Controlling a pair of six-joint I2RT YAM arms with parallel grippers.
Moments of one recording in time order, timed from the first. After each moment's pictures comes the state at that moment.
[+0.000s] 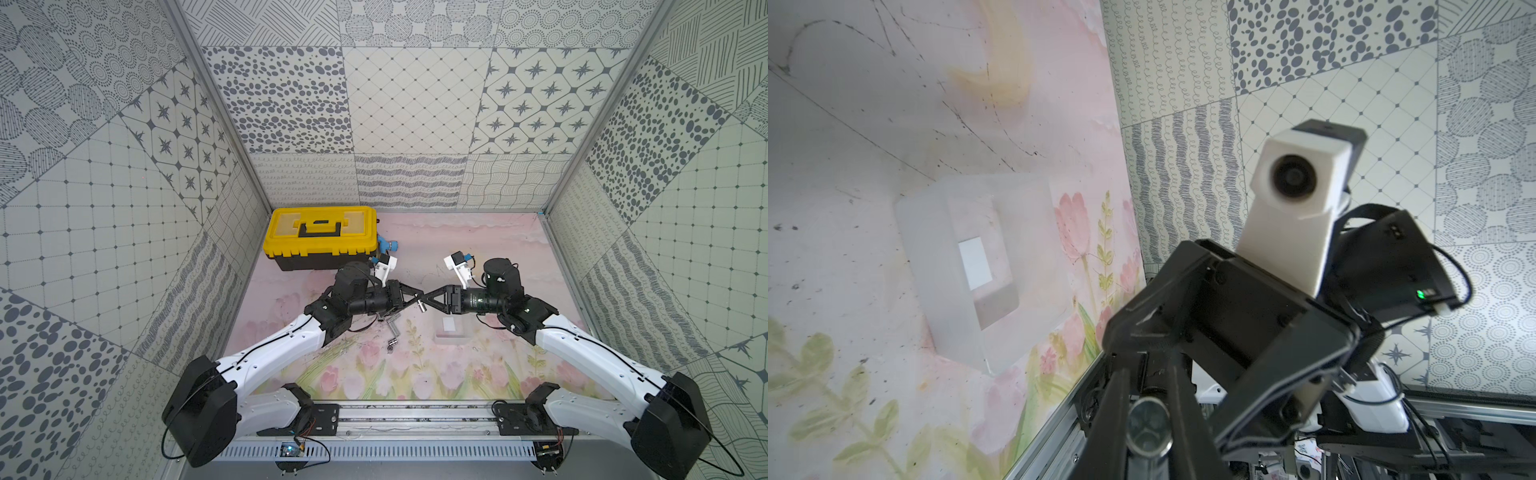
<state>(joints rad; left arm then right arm) -0.62 1.22 0.75 0.16 0.62 -1.09 0.57 1.12 0.75 -0.05 -0.74 0.75</state>
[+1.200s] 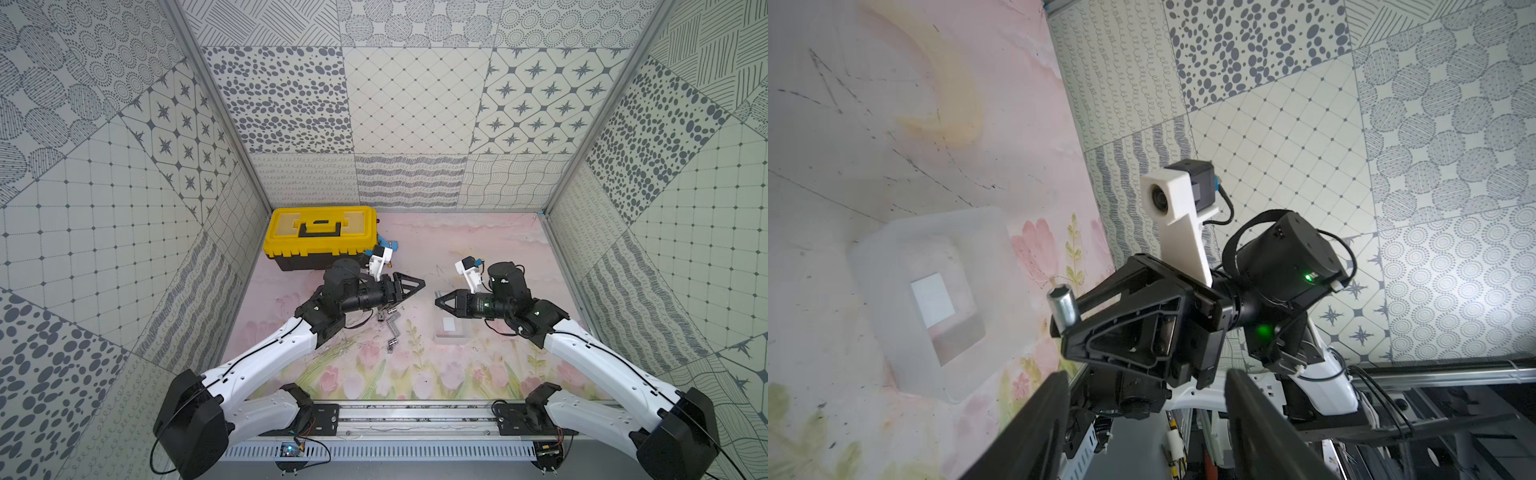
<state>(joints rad) -0.60 1.14 0.79 0.12 0.59 -1.04 0.60 1.05 0.79 -0.39 -0.39 0.65</state>
